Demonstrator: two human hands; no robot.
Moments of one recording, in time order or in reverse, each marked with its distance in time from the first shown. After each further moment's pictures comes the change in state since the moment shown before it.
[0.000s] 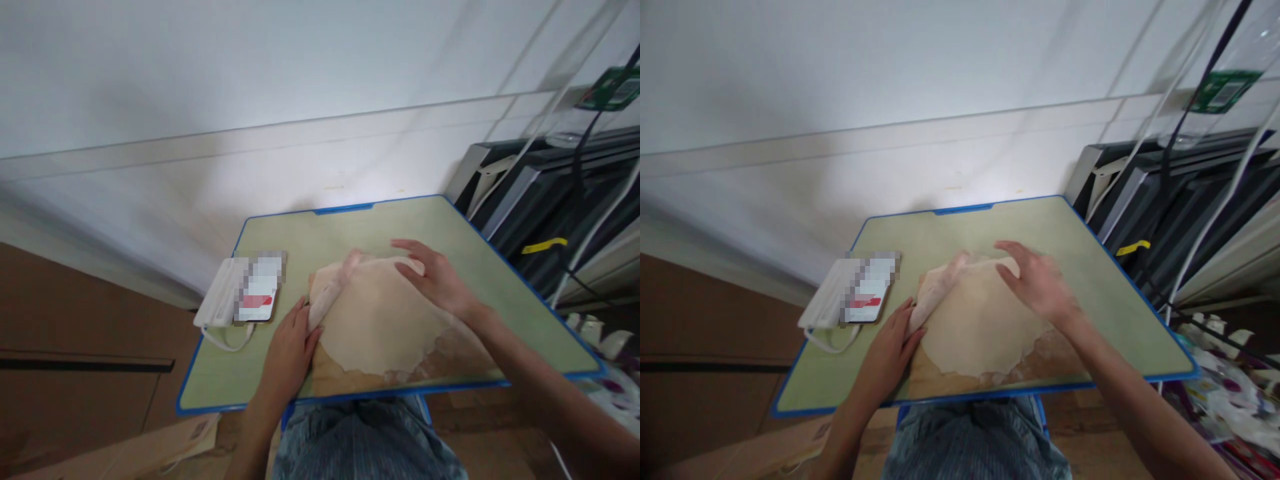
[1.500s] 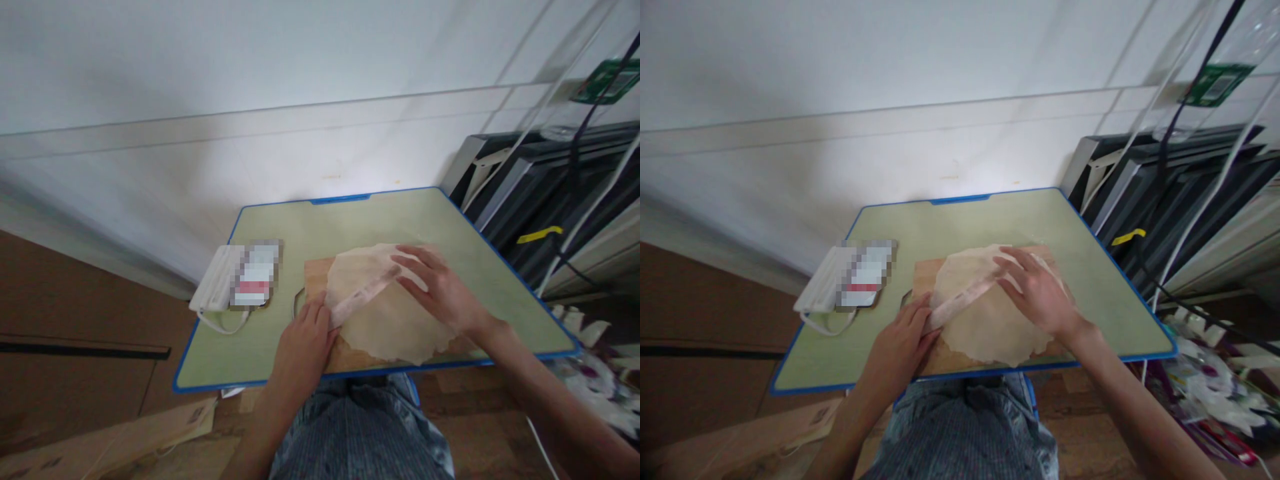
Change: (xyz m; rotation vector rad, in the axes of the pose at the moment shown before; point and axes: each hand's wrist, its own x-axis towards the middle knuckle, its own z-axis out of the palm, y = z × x) left_hand -0.003 0.050 -0.013 0.170 -0.142 0.086; right_hand -0.042 -0.001 -0.012 -0.306 -0.005 -0.313
